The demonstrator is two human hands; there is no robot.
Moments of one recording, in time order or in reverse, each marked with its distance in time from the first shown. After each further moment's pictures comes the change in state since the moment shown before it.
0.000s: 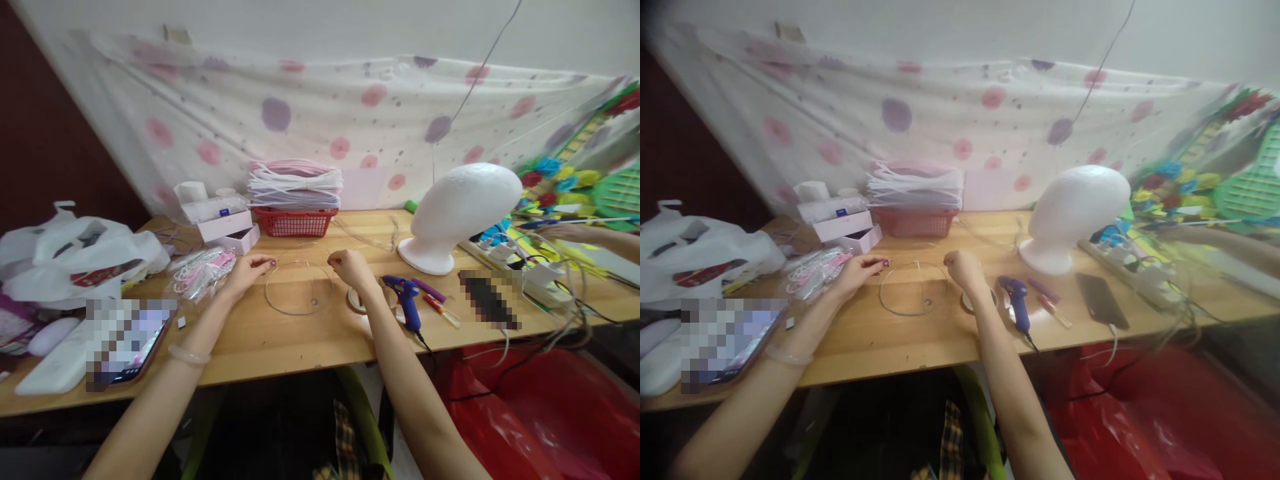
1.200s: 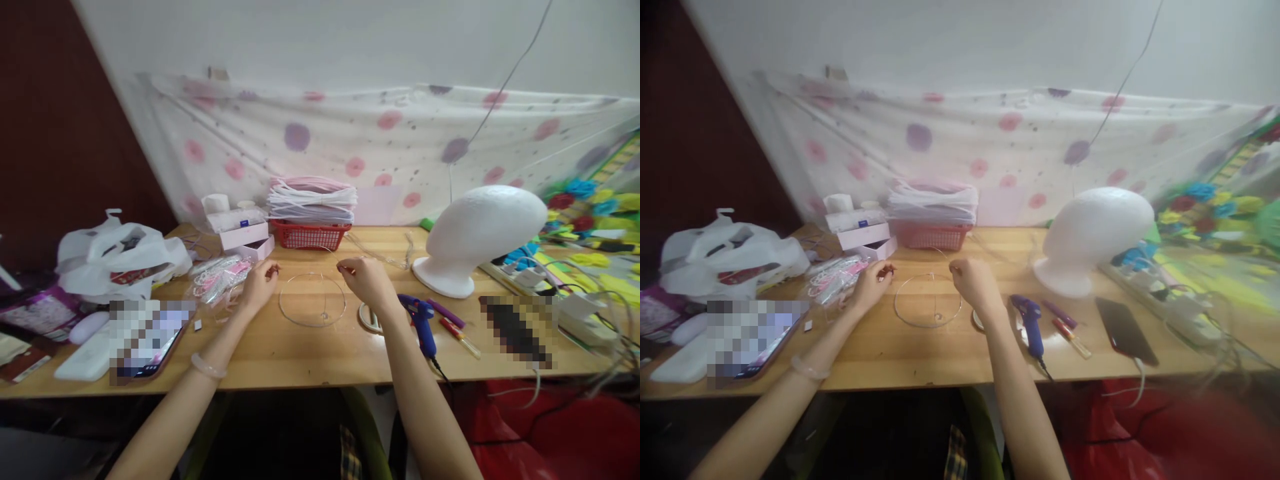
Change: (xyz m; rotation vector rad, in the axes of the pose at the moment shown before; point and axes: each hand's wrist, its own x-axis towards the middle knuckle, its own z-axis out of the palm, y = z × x) left_hand 0.000 -0.013 -0.006 0.778 0.181 0.476; right_hand -0.021 -0.026 -0.034 0.004 0.222 -0.212
